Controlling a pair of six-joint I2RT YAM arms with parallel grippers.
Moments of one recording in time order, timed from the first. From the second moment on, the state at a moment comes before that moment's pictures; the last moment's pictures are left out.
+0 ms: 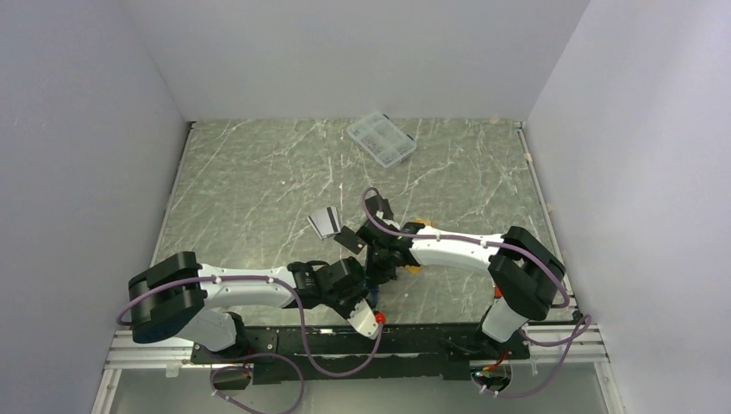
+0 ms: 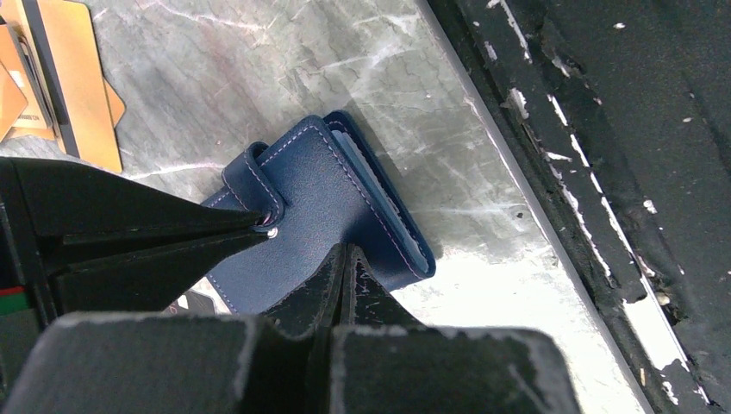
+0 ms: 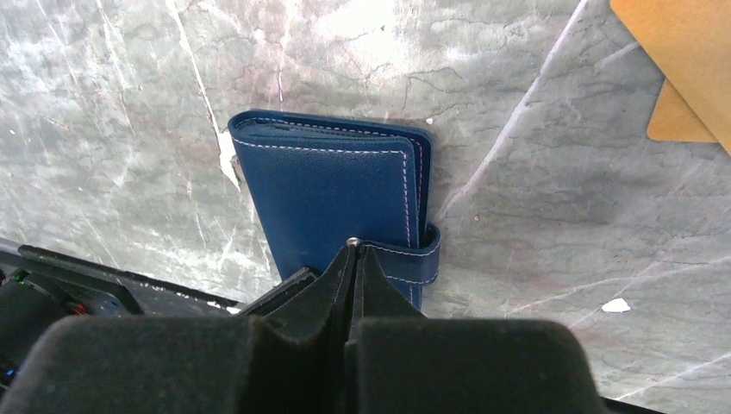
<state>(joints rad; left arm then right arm) -1.20 1.40 0.65 -0.23 0.14 1.02 0.95 1.61 0.93 -0.51 -0.02 1.05</state>
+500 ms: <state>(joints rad) -1.20 1.41 0.65 -0.19 0.14 1.02 0.91 1.58 0.92 -0.52 0.06 1.04</state>
